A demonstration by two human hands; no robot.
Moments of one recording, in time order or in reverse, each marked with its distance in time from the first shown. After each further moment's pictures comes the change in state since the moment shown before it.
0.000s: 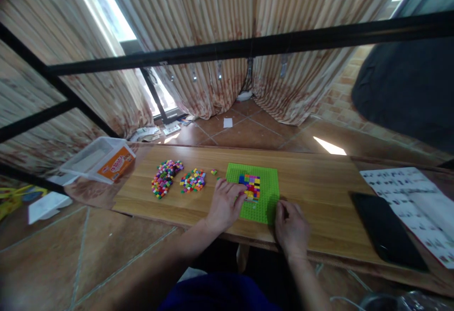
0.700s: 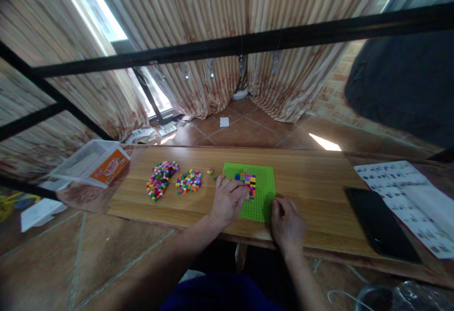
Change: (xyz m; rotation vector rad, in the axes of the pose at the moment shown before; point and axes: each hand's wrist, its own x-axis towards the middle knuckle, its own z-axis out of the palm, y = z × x) left_hand 0.009 -0.002 0.020 0.114 0.013 0.094; right_hand 0.000 0.001 0.001 -0.010 -0.006 -0.014
